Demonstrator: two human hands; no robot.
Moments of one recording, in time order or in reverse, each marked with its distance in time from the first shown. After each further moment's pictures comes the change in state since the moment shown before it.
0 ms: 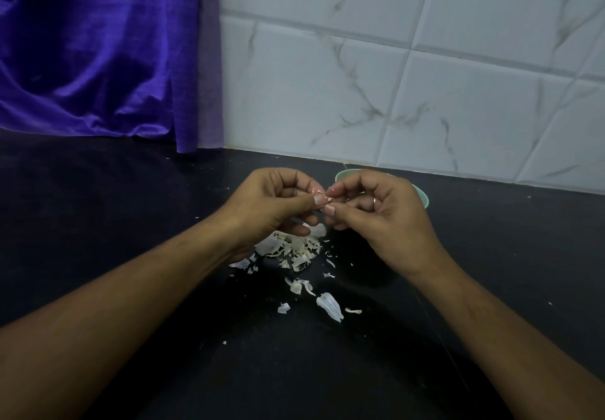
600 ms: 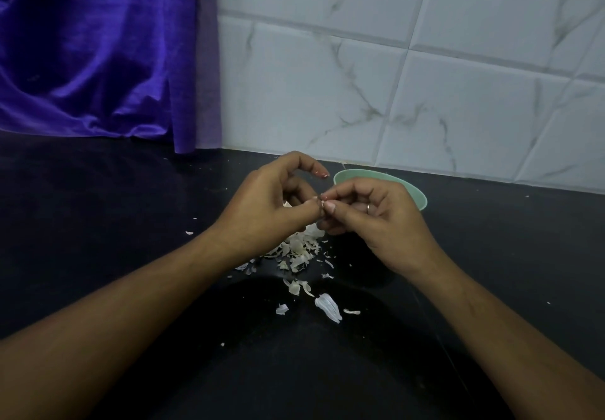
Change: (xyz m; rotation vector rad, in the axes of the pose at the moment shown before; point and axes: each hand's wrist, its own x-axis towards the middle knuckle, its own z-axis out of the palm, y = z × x) left_hand -0.006 0.003 0.004 0.380 0.070 0.289; right_hand 0.001 0.003 0.001 0.058 -0.047 0.057
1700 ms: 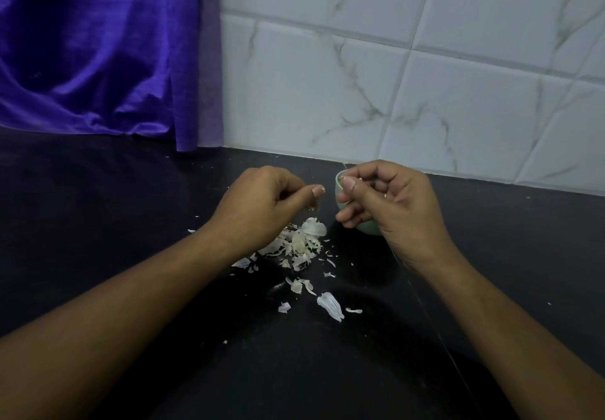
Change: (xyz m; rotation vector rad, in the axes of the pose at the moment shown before) left_hand 0.006 -0.015 -0.008 0.404 0.097 -0.033; right_hand 0.005 -0.004 -0.008 0.062 0.142 -0.048
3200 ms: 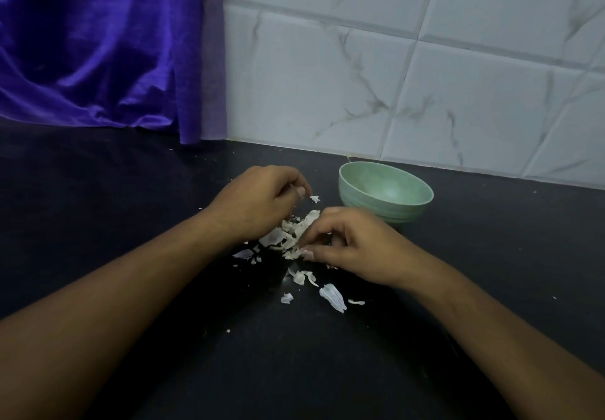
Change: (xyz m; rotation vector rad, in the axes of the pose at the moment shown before) left_hand 0.007 -0.014 -0.004 0.107 -0.153 -0.025; right_hand -0.008 0.025 0.013 -0.604 -0.575 0.003
